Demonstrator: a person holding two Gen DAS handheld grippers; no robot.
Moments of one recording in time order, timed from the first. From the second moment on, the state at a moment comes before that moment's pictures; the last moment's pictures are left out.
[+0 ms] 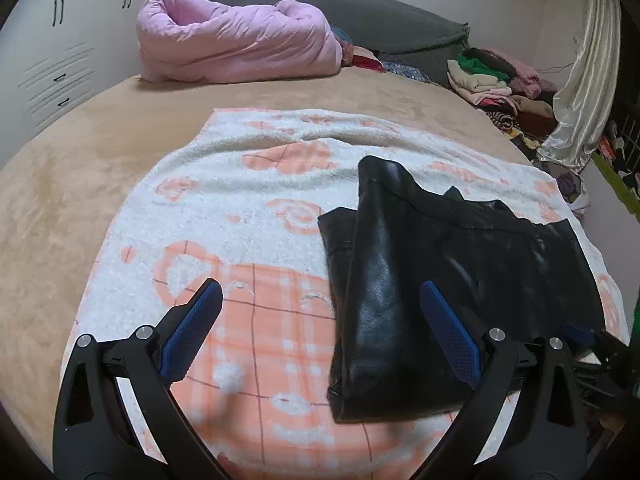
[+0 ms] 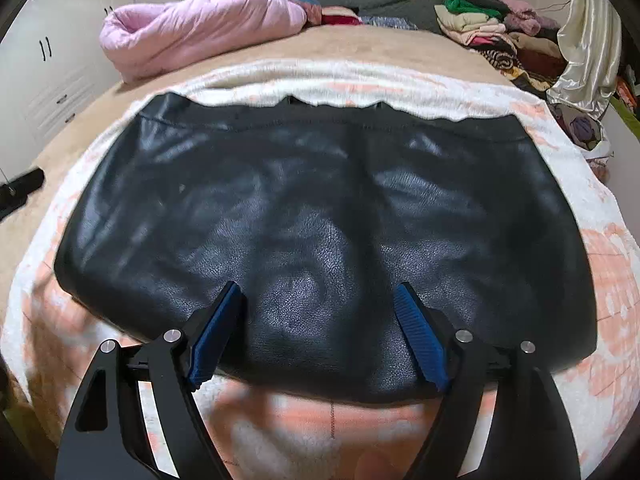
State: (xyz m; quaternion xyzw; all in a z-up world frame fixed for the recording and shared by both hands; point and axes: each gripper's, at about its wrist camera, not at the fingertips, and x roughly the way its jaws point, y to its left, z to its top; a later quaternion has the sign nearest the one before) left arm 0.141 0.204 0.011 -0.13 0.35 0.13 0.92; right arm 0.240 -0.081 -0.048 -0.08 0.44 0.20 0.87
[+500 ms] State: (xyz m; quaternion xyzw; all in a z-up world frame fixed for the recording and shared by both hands) left arm 0.184 0.208 -0.011 -0.13 0.38 0.13 0.91; right arm 0.296 -0.072 -0.021 -0.05 0.43 0.21 0.88
